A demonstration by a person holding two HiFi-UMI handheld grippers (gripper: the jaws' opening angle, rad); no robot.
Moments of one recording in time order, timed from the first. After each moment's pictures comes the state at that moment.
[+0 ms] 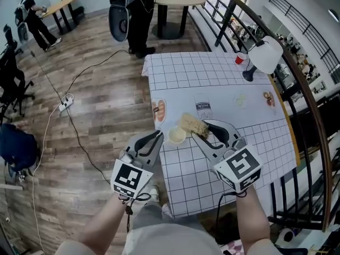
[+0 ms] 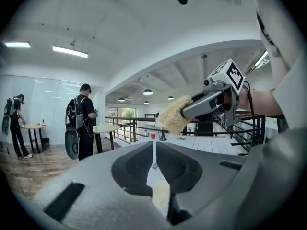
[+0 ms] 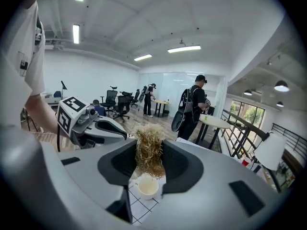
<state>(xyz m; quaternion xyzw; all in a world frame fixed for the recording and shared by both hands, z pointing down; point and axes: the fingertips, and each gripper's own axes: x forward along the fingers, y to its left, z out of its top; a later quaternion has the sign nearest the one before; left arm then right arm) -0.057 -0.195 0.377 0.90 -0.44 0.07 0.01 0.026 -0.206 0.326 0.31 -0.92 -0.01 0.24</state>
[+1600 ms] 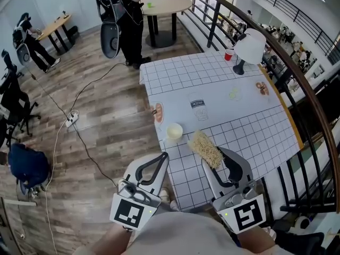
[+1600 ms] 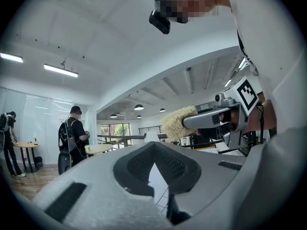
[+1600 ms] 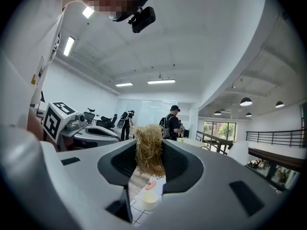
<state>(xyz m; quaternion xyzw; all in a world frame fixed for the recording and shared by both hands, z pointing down) -0.016 -0.077 0.273 0.91 -0.41 0.05 -0.06 0.079 -0.074 0.240 0.45 -0.89 -0.06 0.08</state>
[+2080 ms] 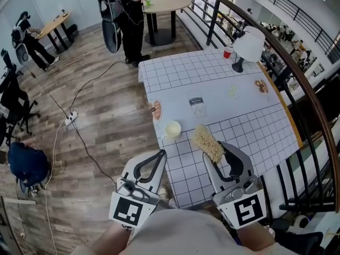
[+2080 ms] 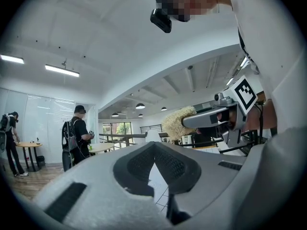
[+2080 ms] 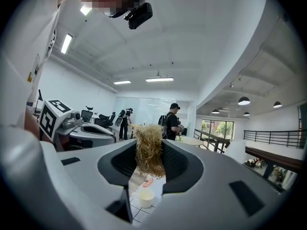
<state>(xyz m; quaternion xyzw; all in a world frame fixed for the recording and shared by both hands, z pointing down) -0.014 -0.079 0.276 0.90 -0.43 0.05 -0.05 0.089 -0.082 0.240 0.46 -0.88 -0.06 0.08</state>
